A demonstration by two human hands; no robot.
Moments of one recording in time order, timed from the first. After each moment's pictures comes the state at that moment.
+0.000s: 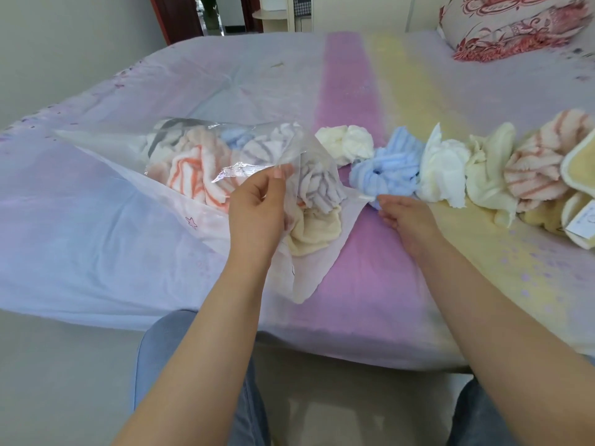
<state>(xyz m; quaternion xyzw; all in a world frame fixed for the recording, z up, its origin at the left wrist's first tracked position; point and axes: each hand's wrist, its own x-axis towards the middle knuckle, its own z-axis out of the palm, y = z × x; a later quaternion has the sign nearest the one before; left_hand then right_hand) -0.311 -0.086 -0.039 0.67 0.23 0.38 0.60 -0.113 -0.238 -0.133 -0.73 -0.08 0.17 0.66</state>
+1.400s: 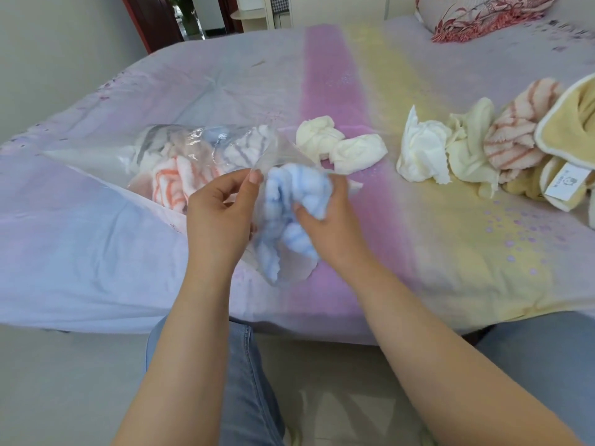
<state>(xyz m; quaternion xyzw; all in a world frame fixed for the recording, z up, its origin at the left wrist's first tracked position) -0.354 -0.080 -0.026 0.74 0.24 0.38 0.49 -0.248 -0.187 -0.083 -0.75 -0.28 0.05 0.60</state>
